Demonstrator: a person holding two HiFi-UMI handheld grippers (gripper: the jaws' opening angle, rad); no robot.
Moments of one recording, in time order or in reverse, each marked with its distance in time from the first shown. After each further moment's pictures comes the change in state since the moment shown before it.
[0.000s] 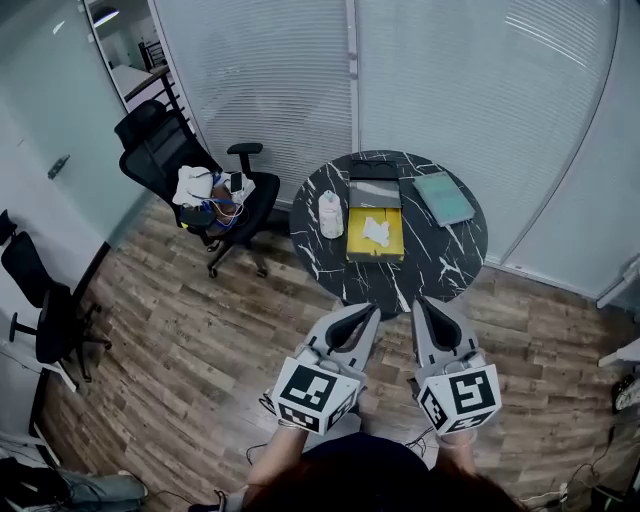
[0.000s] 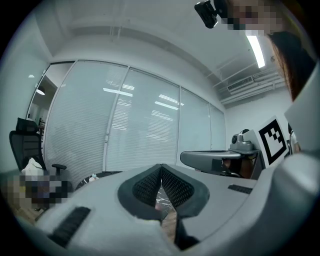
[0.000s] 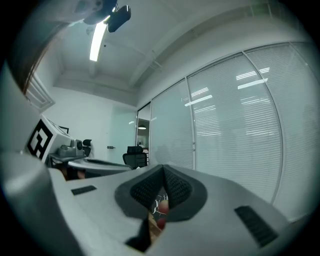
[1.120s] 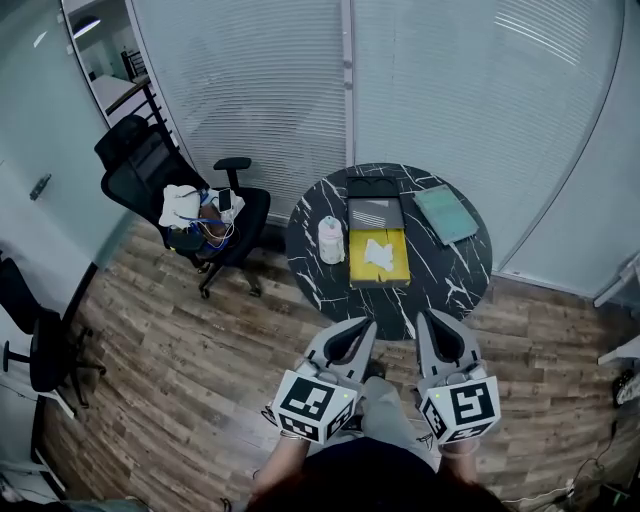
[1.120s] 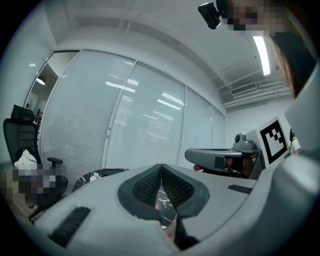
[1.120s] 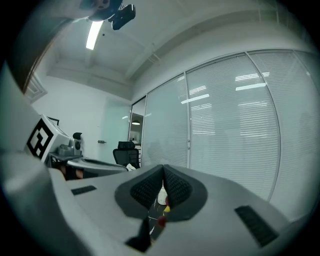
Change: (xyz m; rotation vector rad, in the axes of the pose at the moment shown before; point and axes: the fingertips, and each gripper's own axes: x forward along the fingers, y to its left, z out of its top) left arm 0.035 0.081 -0.012 -0.061 0.016 -0.038; right arm 0.076 -0.013 -0.009 -0.035 0.039 -0.085
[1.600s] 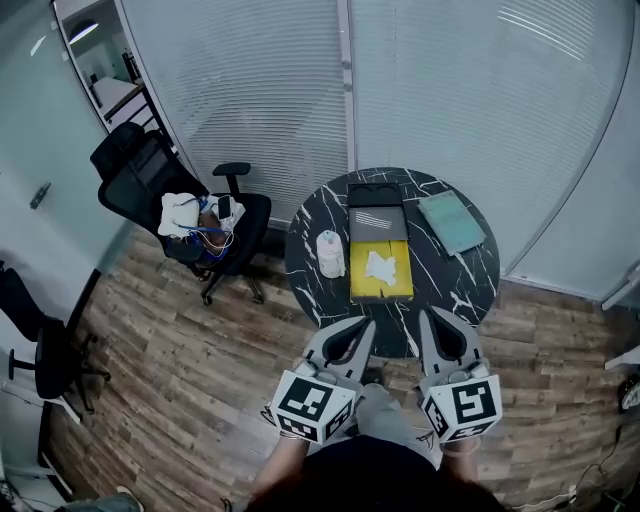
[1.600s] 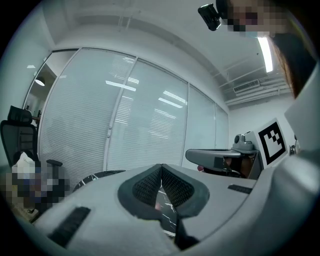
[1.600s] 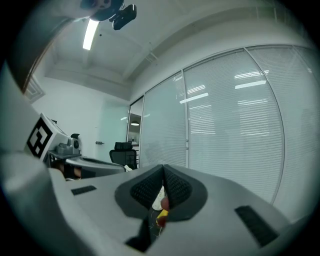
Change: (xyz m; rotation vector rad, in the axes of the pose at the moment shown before) left arm 0.049 0.033 0.006 0.009 0.012 0.018; right arm 0.051 -0.039 -0.004 0.014 -0.008 0.003
